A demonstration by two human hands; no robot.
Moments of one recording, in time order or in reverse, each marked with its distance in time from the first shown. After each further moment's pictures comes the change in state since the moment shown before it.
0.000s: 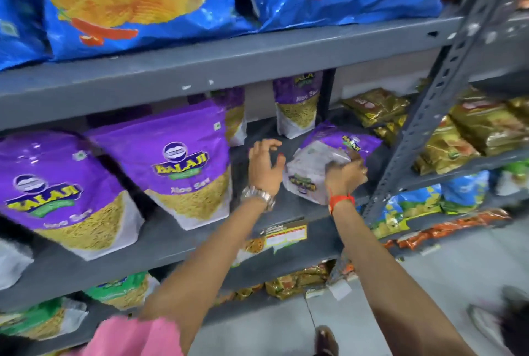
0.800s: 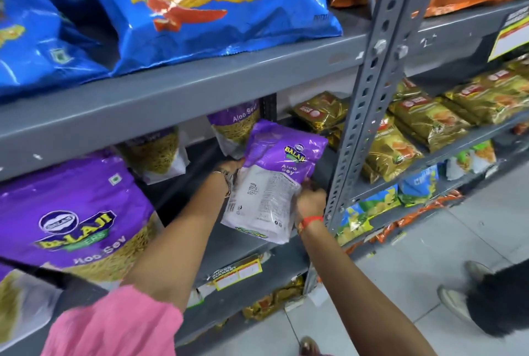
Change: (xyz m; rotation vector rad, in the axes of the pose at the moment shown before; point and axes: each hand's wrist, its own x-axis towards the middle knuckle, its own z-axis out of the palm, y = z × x) left_hand 0.104 -0.003 0.088 -0.070 -0.435 -0.729; right_hand 0.056 0.032 -0.008 0.389 -0.060 0.352
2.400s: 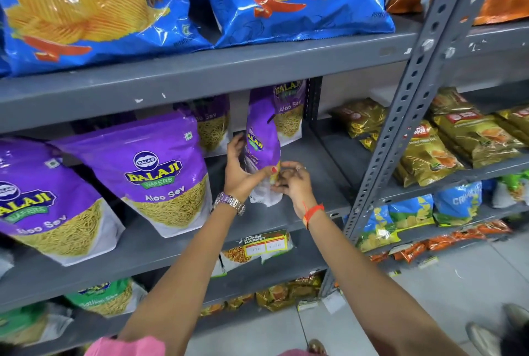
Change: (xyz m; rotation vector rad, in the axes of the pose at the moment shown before) left_hand -0.094 -0.068 -0.042 -0.275 0.246 0.817; right_hand -0.065 0.006 0.036 0.061 -0.740 -0.118
